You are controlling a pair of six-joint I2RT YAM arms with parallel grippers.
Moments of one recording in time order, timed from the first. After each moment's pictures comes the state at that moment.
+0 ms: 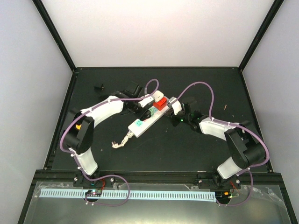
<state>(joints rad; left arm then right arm) -0.52 1.74 1.24 -0.58 0.27 0.26 0.50 1.56 0.72 0.19 -0.38 -0.10</state>
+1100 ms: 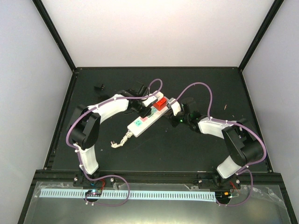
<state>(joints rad) -0.55 1.85 1.32 -0.58 0.20 0.20 0.50 1.60 0.72 0.21 -0.40 -0.09</state>
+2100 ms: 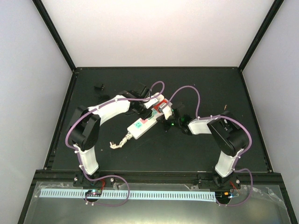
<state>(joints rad) -0.58 1.84 1.32 -0.62 0.18 0.20 0.61 1.79 0.75 0.37 -0.35 -0.02</state>
